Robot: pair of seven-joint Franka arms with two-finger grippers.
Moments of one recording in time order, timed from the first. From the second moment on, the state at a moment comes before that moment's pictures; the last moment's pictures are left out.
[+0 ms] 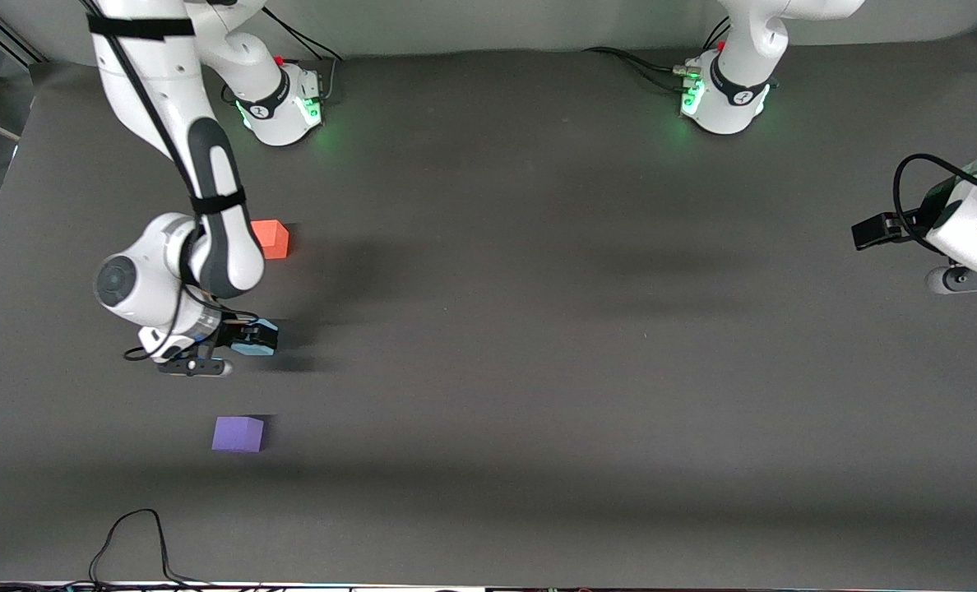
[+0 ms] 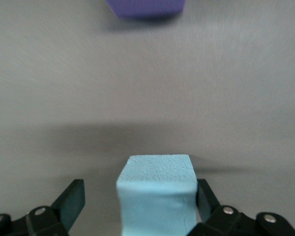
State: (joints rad) left arm -0.23 0.05 0.21 -1.66 0.08 1.52 -0.09; right arm 0.74 0.49 -0.73 -2.10 0.62 2.41 -0.32
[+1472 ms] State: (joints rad) left arm -0.23 0.05 0.21 -1.64 0.08 1.52 -0.09; right arm 0.88 0.22 -1.11 -1.52 0.24 1.56 -0.06
